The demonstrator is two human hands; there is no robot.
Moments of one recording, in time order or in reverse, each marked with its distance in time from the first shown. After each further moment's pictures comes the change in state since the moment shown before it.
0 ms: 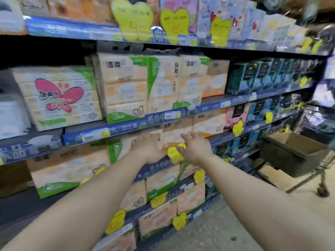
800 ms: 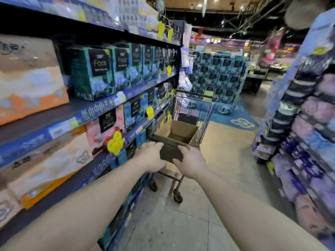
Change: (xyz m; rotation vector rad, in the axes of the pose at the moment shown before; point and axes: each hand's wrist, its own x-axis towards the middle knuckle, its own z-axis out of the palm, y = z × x) left_hand 0.317 0.510 0.150 -0.040 -0.241 0.791; right_hand 0.089 0.516 -0.032 0.030 0.127 0.783
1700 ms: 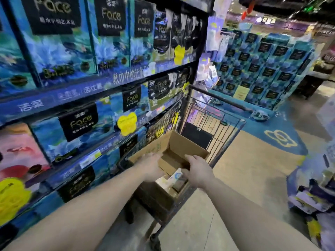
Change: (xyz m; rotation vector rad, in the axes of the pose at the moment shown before) left_hand 0.542 0.040 0.088 -0.150 -0.177 -0.250; right_hand 0.536 0.231 0.049 -0.036 -0.243 -0.069
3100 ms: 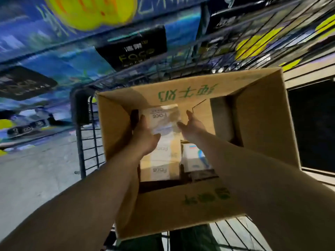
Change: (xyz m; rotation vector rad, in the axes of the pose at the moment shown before) left_hand 0.319 -0.091 0.255 -0.840 0.017 -1.226; right_hand 0.414 0.027 0.283 0.092 -0.981 -0.157
